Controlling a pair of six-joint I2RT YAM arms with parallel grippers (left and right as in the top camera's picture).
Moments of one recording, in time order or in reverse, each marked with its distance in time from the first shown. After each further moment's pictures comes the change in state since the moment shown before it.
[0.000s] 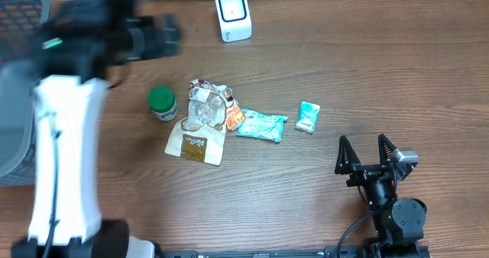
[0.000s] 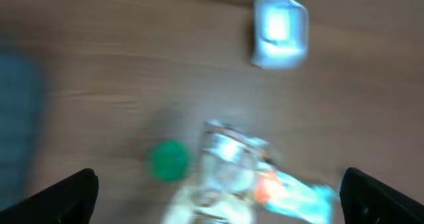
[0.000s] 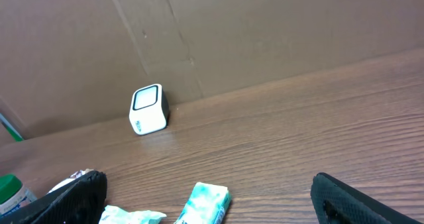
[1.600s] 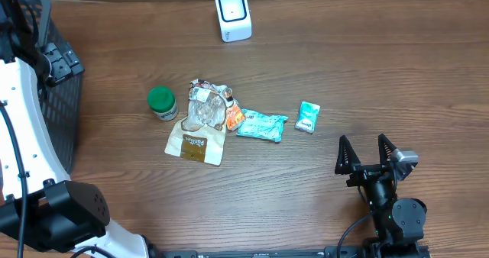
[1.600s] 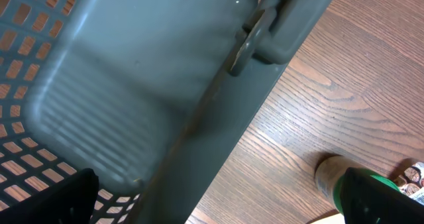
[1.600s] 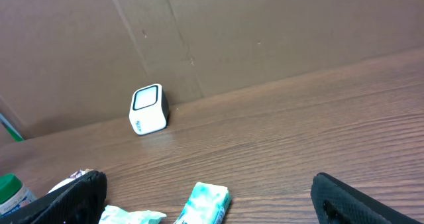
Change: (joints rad) left arm 0.396 0.173 -0.092 -0.027 -0.196 0.026; right arm 0.000 0.000 0.000 0.000 0.000 0.000
